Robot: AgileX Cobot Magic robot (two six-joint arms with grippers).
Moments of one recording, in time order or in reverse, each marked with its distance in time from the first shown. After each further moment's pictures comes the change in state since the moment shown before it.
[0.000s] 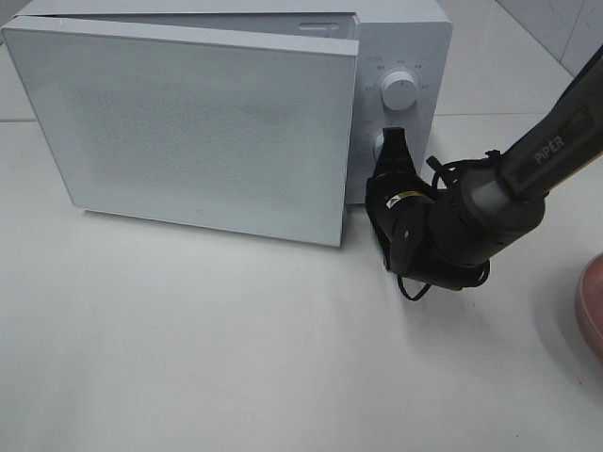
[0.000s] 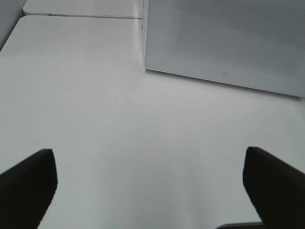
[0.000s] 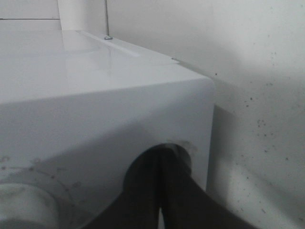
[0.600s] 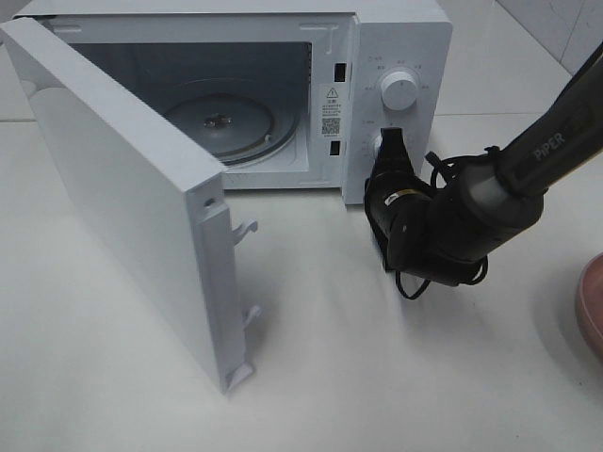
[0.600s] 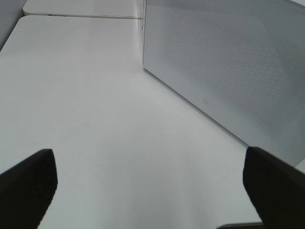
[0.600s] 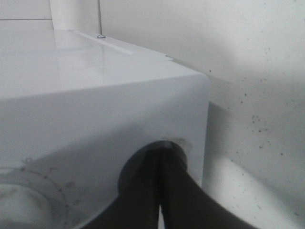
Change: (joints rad) left arm 0.000 0.000 0.000 0.000 0.000 0.000; right arm 0.003 -0.007 -0.007 0.019 0.042 -0.017
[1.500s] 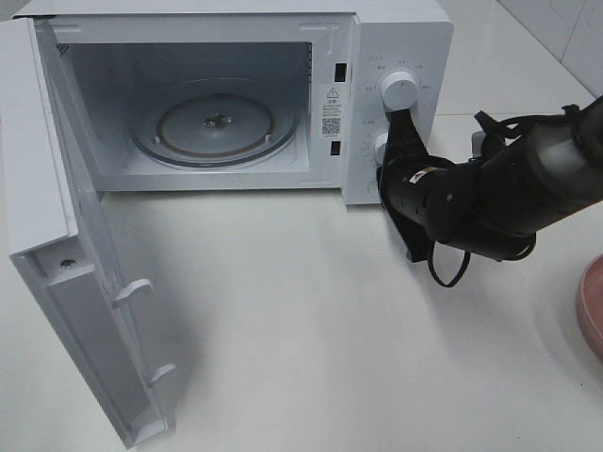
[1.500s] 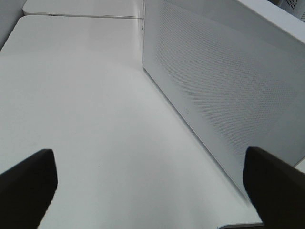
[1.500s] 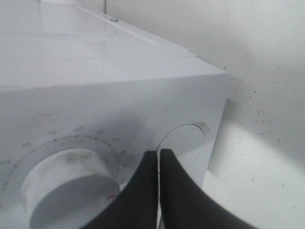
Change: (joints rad) left arm 0.000 0.000 0.000 0.000 0.000 0.000; right arm -0.039 -0.182 0.099 -0.071 0.189 -0.141
